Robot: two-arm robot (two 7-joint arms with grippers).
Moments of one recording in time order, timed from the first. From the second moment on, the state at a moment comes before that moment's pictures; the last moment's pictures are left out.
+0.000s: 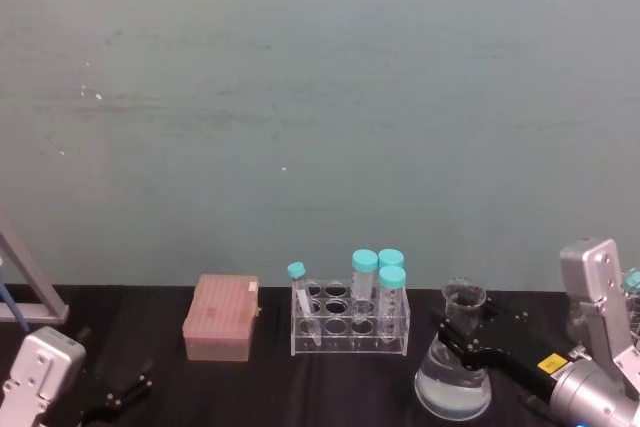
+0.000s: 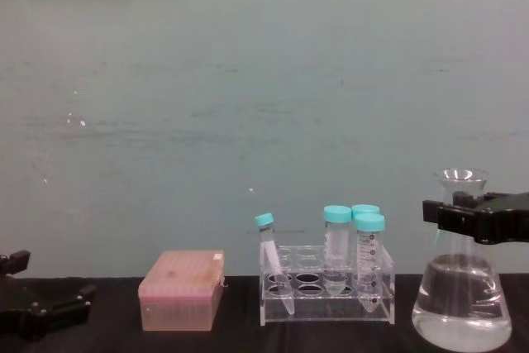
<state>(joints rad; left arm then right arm) -0.20 0.60 0.45 -1.41 -0.25 -0.12 0.03 0.27 0.43 -0.27 -1.50 0.38 0.14 0.37</state>
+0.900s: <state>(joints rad) -0.20 0.60 0.45 -1.41 -0.25 -0.12 0.03 0.19 0.10 0.07 -1.51 1.15 0.58 0.23</state>
